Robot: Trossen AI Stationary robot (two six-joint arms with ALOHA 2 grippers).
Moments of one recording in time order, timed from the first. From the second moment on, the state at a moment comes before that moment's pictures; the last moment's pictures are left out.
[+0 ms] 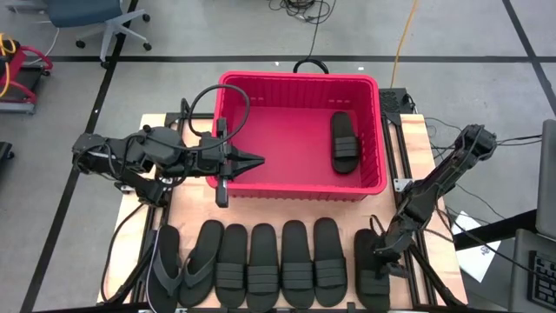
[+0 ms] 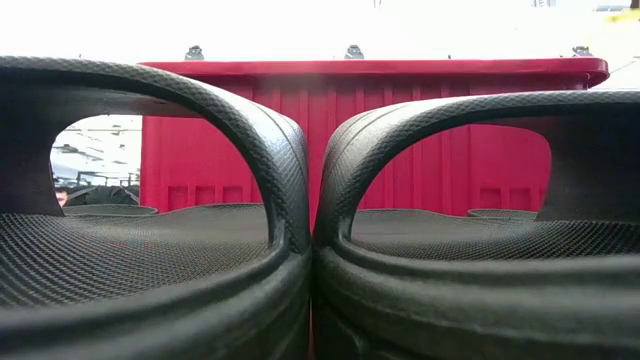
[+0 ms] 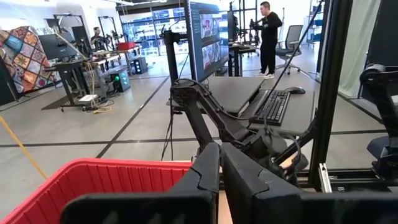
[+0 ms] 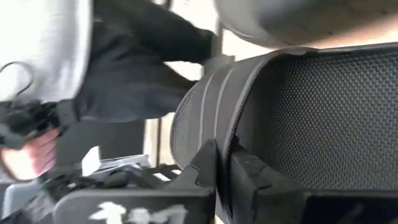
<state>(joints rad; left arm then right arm) -0.26 1.33 1.67 -0.37 -0.31 0.07 0.84 1.06 0.38 0.08 -0.32 1.10</state>
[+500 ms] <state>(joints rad) -0.26 1.33 1.67 -0.37 -0.31 0.05 0.83 1.00 0.92 -0.62 -0.32 0.78</state>
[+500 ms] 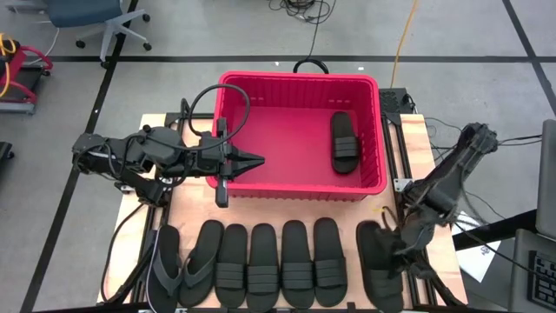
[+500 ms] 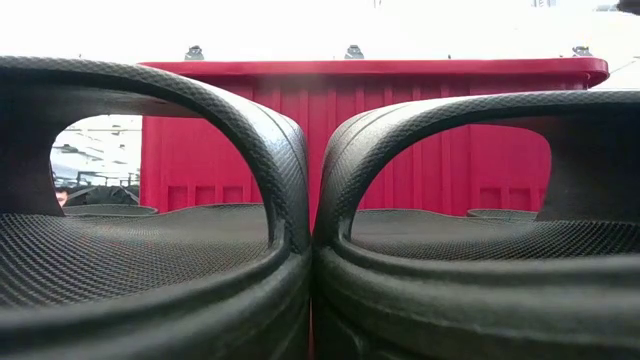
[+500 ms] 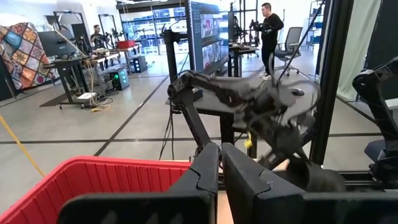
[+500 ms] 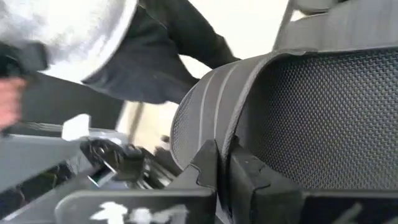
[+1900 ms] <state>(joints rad) -0.25 1.39 1.67 -0.33 -0.41 -0.22 -0.33 1.29 1.83 -1.33 -0.31 -0.53</state>
